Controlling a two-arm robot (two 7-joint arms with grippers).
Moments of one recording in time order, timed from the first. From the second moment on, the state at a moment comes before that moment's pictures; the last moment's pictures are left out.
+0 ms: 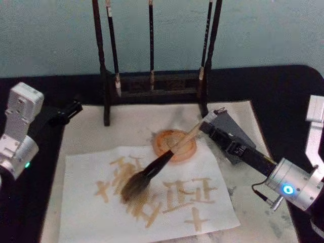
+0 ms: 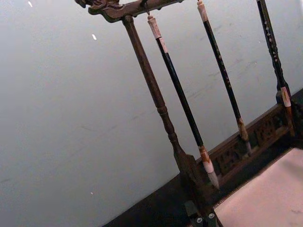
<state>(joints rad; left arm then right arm) -0.20 0.60 0.45 -1.41 -0.25 -0.12 0.03 0.10 0.61 -0.53 -1.54 1.29 0.07 0.54</state>
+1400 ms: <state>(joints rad) -0.20 0.60 0.45 -1.41 -0.25 -0.12 0.03 -0.08 0.75 -0.36 -1.84 1.11 -0.02 0.43</state>
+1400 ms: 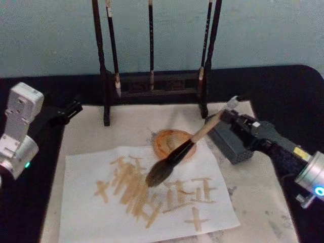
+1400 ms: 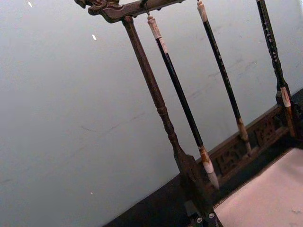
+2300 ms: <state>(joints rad) -0.20 0.60 0.45 -1.41 -0.25 -0.12 0.03 -0.01 0.65 -0.45 -1.79 0.93 0.06 0.41</state>
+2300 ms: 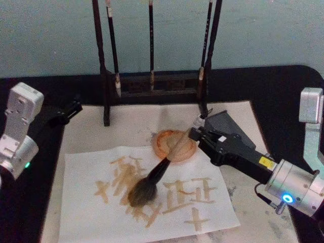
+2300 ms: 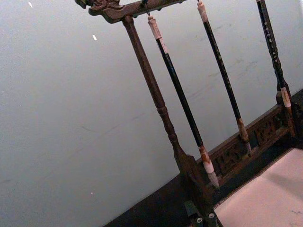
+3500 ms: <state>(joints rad) -0.20 0.60 0.45 -1.41 -0.25 -0.12 0.03 -0.12 0.71 -0.31 -1.85 1.00 0.03 0.45</state>
